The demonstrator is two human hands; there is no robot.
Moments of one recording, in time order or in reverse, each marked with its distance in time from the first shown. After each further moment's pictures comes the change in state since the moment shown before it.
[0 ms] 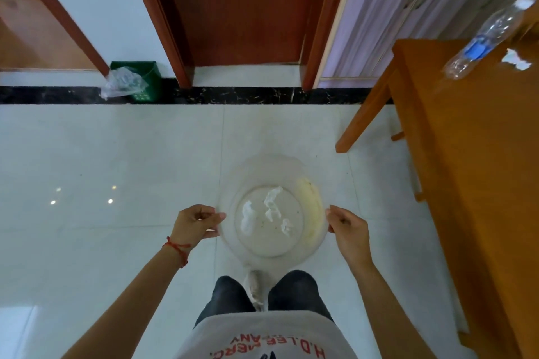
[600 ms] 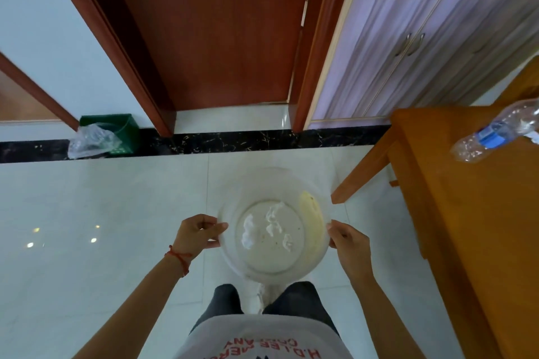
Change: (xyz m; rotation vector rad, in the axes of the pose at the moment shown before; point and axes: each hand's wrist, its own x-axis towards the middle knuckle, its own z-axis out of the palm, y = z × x) left_hand 0.216 0.174 0.077 0.043 -0.085 0.008; right_hand 0.241 -0.105 0.034 -0.085 0.062 -0.024
